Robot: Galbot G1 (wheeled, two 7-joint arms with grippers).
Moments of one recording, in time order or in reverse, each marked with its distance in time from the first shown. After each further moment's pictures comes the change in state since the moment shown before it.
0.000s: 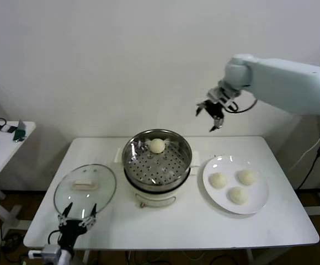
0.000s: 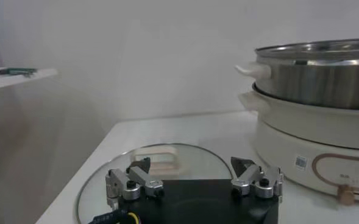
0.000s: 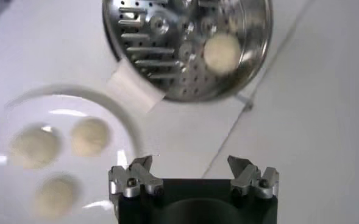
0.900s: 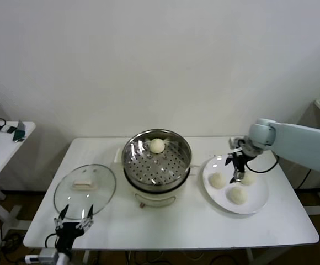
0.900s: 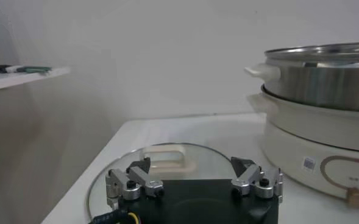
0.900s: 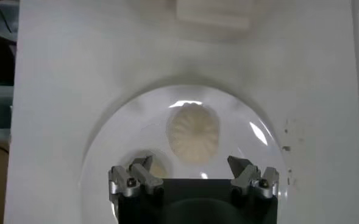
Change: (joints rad) left arm 0.022 -0.037 -0.022 -0.001 0.004 -0.024 -0.003; right arm -0.428 -0.070 0.179 -0.042 -0.028 -0.286 0.101
